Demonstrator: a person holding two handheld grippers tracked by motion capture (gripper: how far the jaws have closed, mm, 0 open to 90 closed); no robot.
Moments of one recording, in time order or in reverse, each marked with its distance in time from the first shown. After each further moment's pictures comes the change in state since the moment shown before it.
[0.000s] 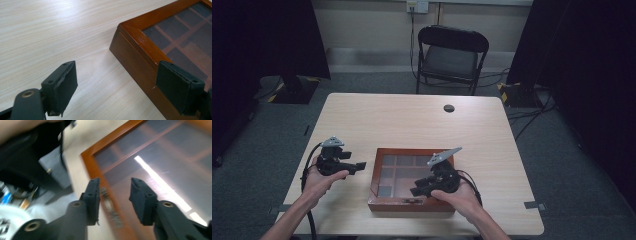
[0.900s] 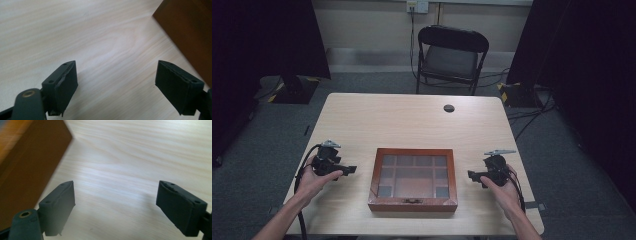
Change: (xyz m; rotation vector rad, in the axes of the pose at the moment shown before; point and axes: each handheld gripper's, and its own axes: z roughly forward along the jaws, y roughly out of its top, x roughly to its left) left arm 0.038 -0.023 0.015 0.192 0.116 -0.040; right arm -0.115 -0.092 -0.068 -0.016 -0.671 0.363
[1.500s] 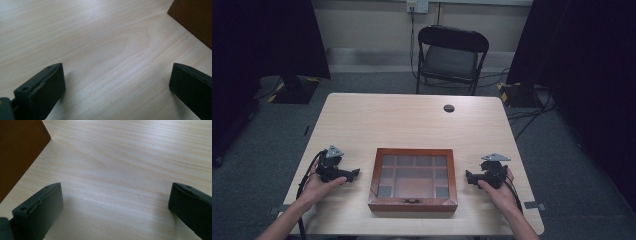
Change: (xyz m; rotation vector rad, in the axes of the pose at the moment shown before) left arm -0.005 -0.019 0.022 -0.159 0.104 0.097; right arm -0.002 -0.017 0.030 -0.137 -0.114 -0.056
